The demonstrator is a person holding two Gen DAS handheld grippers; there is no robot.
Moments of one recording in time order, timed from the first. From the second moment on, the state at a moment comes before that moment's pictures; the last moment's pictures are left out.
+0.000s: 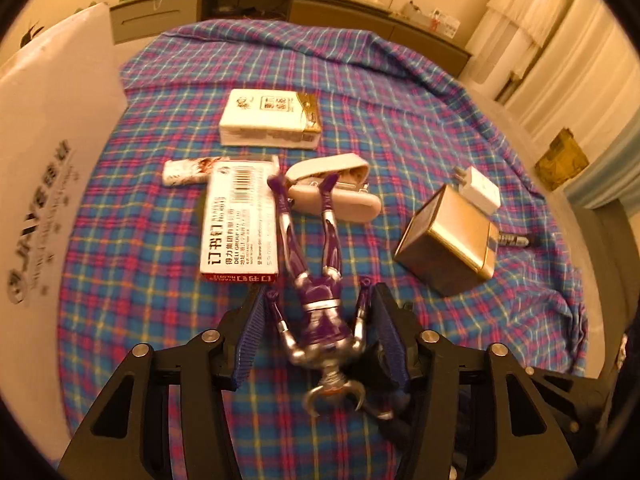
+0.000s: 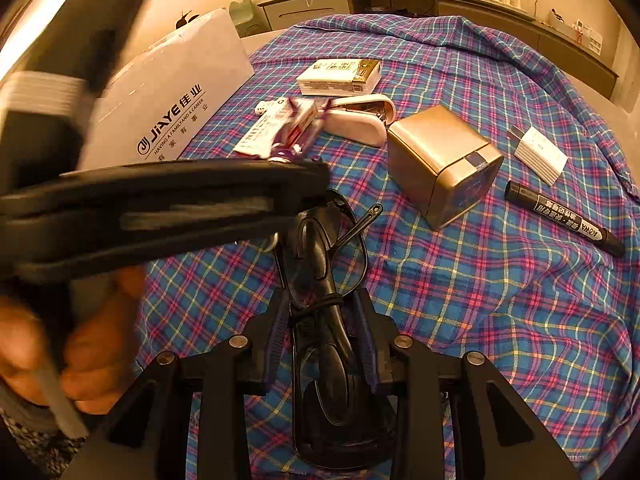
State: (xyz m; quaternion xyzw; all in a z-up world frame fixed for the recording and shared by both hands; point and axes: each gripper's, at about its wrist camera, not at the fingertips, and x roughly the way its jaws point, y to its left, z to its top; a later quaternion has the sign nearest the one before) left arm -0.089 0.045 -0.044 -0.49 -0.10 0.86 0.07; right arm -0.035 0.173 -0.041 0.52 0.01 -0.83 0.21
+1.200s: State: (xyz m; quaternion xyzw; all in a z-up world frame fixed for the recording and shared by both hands) left arm 0.007 -0.086 0.079 -0.34 -0.15 0.93 0.03; right arm -0.016 0.143 0.019 0.43 0.01 -0.88 0.21
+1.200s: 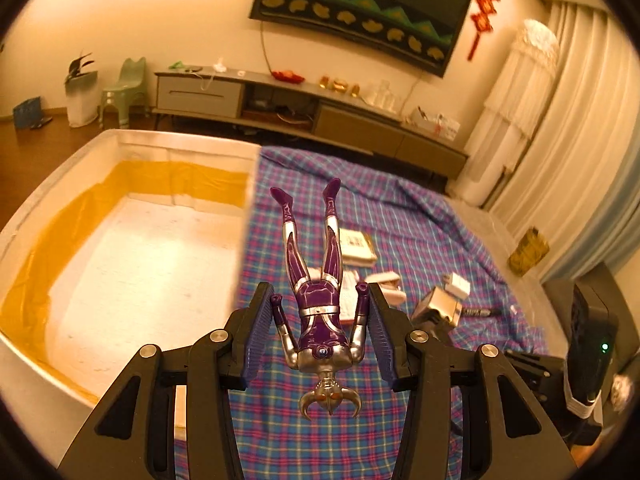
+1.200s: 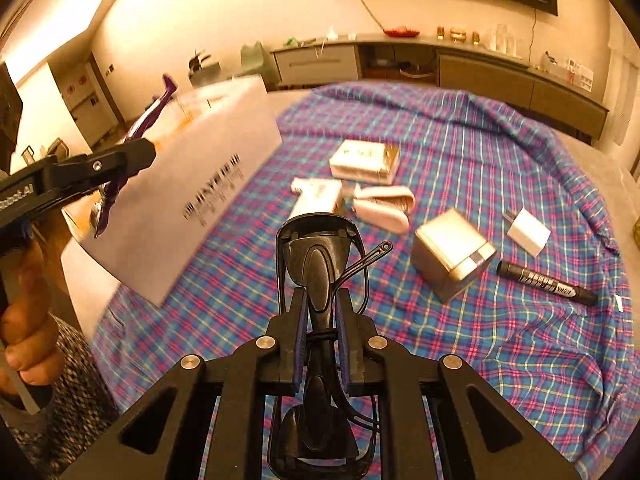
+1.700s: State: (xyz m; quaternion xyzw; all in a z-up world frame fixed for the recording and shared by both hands) left arm 0.014 -0.171 0.087 -0.33 -0.23 0.92 0.00; right arm 0.013 0.052 0.072 0.38 0.01 -0.88 0.29
